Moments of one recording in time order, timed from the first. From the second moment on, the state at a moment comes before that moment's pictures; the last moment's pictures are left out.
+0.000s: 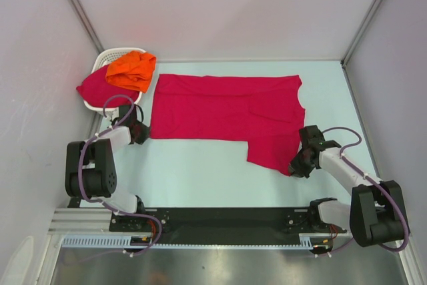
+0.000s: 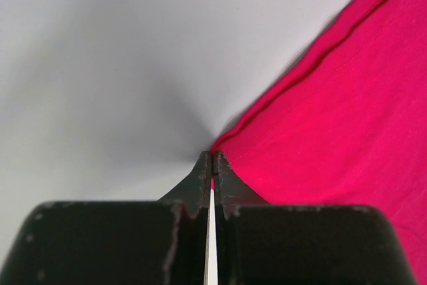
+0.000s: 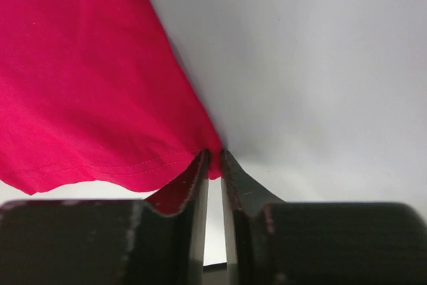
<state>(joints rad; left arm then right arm) 0.08 1.55 0.74 -0.16 -0.08 -0.86 0.17 1.19 0.55 -0.67 0.01 0.90</state>
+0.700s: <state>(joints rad) 0.08 1.56 0.83 -0.25 -0.08 -0.83 0.15 1.25 0.77 -0.70 0.02 0.83</state>
